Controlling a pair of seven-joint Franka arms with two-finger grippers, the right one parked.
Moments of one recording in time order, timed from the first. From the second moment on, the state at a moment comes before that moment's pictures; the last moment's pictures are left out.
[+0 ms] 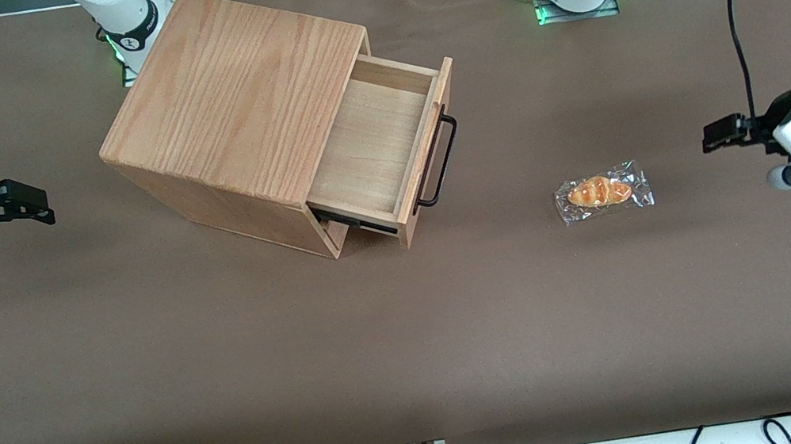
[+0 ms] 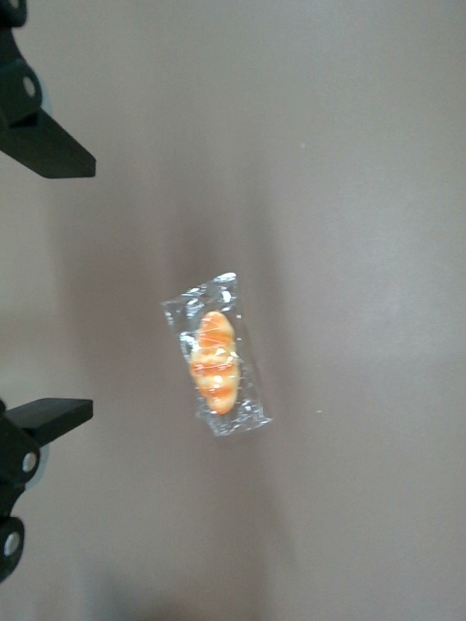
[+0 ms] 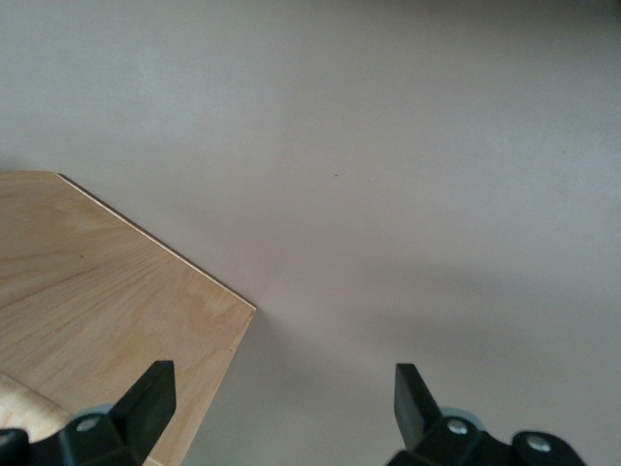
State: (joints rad) arm 0.17 0.29 -0.21 -1.41 0.03 1.50 0.11
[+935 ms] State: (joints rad) arm 0.03 0.04 -0.08 -1.54 0.00 1.53 0.06
